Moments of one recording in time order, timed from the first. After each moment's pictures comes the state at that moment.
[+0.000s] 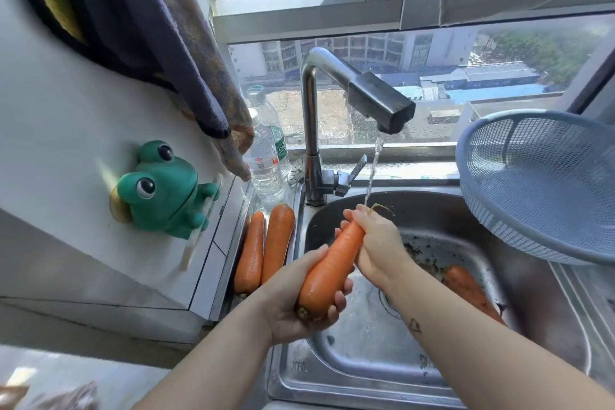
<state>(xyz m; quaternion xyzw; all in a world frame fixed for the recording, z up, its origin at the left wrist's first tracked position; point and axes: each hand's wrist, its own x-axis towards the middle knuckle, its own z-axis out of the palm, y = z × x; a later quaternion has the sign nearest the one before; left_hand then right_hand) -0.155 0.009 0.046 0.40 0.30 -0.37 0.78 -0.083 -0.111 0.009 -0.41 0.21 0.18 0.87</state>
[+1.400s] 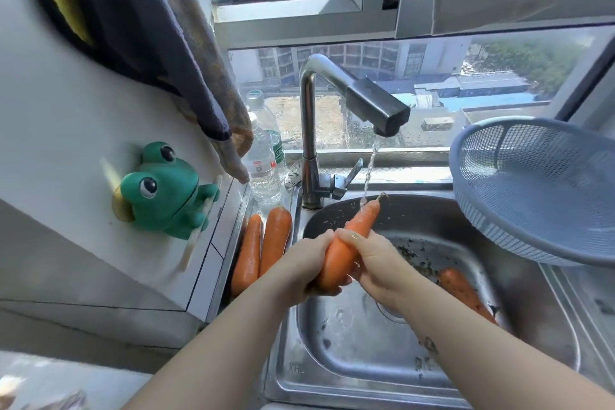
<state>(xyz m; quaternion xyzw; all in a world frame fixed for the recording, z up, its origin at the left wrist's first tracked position) -0.123 -0.009 0.038 0.65 0.25 -0.27 0.67 -0.103 -0.123 0.010 -0.52 0.14 0.26 0.80</state>
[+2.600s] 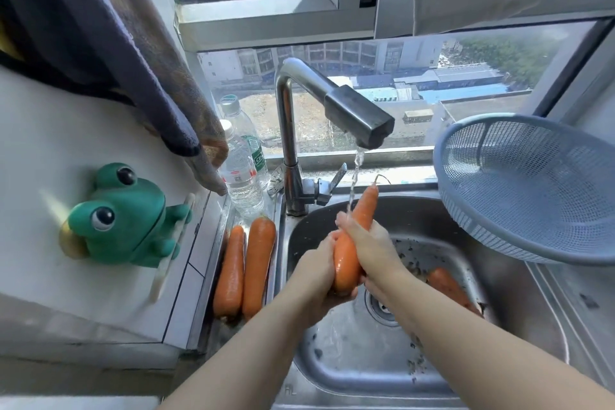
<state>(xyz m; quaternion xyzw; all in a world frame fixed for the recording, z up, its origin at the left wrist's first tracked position) -0.108 -0.038 0.024 0.57 0.26 -0.23 0.74 -0.075 -0.134 0.004 -0.64 0.15 0.15 0.74</state>
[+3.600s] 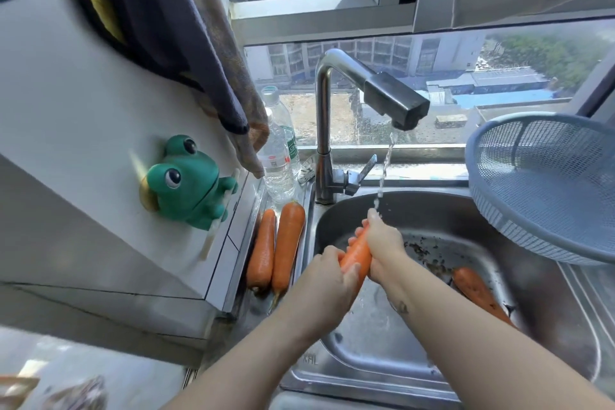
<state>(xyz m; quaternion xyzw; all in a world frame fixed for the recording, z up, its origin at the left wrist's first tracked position) -0.167 -0.009 0.041 0.92 0.06 -0.15 0.36 -0.076 -0.100 -0.004 -0.51 0.35 0.16 0.77</state>
